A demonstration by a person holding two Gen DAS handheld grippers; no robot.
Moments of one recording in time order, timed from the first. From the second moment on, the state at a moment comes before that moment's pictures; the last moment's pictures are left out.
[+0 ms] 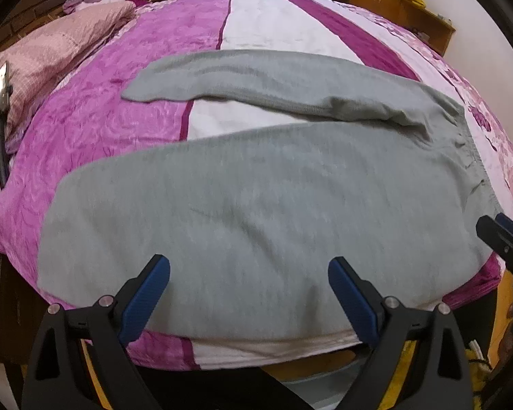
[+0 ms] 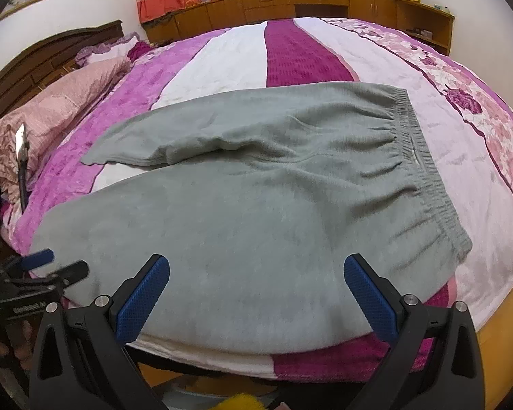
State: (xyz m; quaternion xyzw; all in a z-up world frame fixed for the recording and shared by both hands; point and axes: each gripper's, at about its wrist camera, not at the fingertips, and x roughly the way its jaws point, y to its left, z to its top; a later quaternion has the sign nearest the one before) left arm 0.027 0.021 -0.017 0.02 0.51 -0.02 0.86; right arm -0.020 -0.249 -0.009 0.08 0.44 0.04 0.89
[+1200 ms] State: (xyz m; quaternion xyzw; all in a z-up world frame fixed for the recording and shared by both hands) left arm 0.248 0.117 0.003 0.01 0.51 0.04 0.86; right arm 0.163 -0.305 0.005 0.06 0.46 0.03 0.88
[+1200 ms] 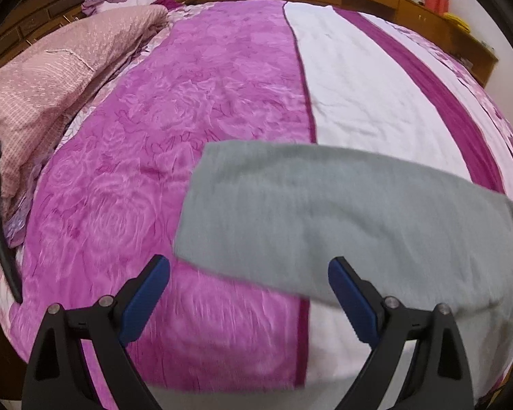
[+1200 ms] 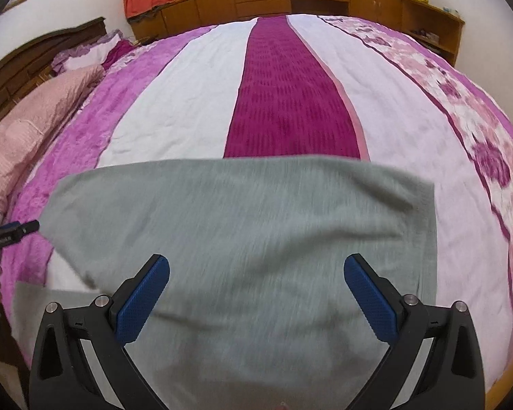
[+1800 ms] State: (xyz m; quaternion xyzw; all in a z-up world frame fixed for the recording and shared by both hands) left arm 0.348 0.157 -0.060 0.00 0.55 0.04 0.83; right arm 0.273 -0.321 -0.045 0.00 0.52 0.05 0.85
